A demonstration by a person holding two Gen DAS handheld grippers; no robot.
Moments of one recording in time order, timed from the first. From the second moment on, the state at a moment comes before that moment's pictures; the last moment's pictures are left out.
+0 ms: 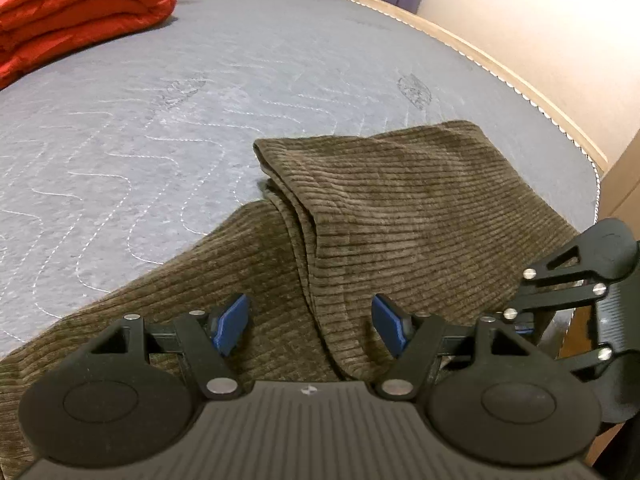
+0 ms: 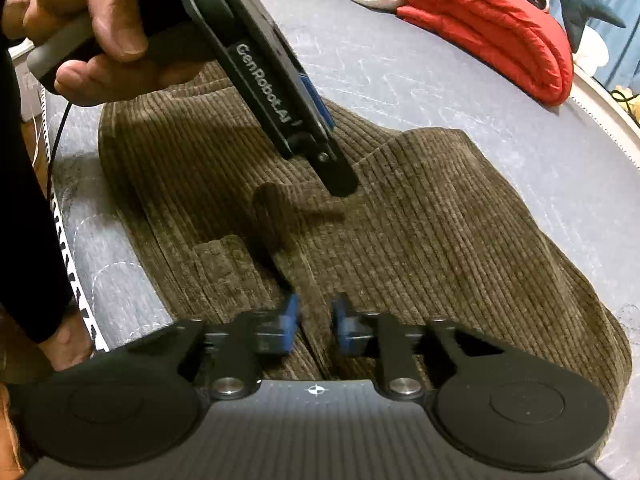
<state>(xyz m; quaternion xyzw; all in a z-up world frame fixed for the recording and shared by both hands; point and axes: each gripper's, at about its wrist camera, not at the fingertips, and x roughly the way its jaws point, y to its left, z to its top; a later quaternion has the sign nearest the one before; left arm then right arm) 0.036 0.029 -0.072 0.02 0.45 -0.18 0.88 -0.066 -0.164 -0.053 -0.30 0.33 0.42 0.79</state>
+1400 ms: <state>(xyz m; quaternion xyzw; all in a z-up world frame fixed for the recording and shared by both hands) 0.084 0.003 -0.104 -0.06 0.48 -0.15 0.86 0.035 -0.374 -0.059 0.09 0.48 0.02 0.88</state>
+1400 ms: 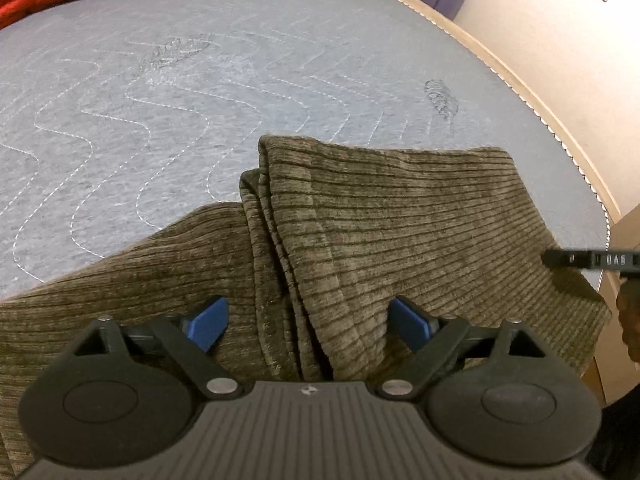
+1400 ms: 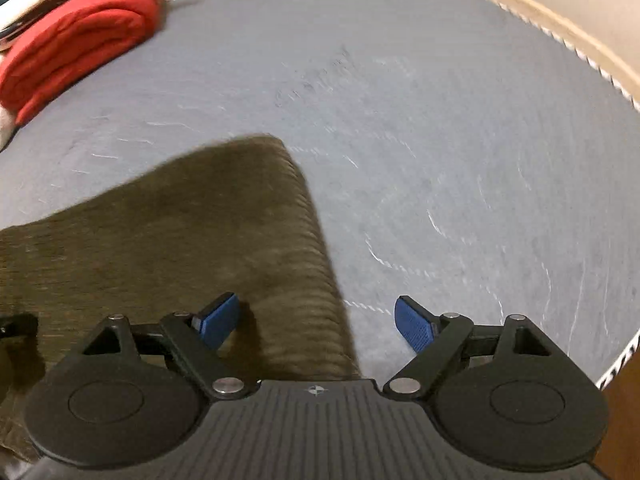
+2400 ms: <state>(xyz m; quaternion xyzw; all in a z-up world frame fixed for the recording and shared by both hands) 0.082 0.010 -0.098 -0.05 0.47 -0.15 0.87 0.039 -0.348 -0.061 0.07 0.49 0.06 0.86</state>
